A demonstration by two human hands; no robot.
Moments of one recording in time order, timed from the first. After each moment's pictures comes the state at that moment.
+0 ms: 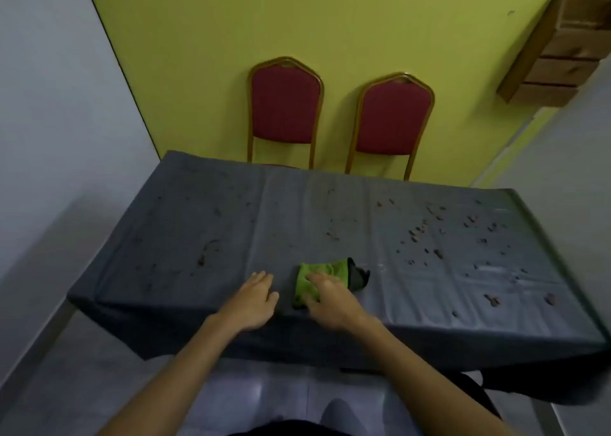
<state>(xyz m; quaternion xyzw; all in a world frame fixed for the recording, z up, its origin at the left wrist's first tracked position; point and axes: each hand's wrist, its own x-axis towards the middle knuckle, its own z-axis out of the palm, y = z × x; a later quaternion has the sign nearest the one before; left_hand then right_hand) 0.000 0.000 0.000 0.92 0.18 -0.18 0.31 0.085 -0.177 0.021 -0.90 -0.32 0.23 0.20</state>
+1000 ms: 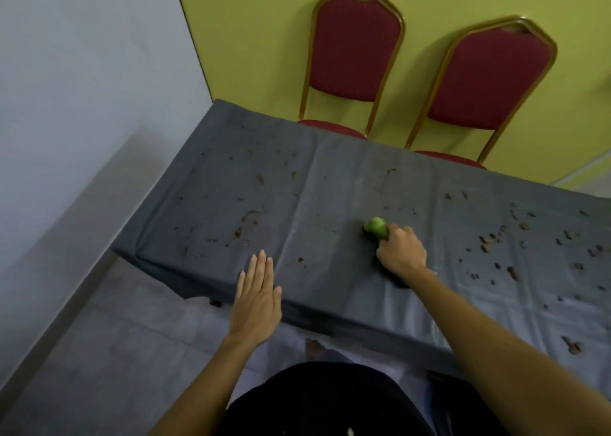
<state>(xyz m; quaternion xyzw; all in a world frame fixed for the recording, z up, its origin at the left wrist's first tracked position) -0.041 0.009 -0.088 0.94 0.30 -0.03 0.18 0.225 -0.151 -0.024 -0.96 -0.20 0.15 0.10</state>
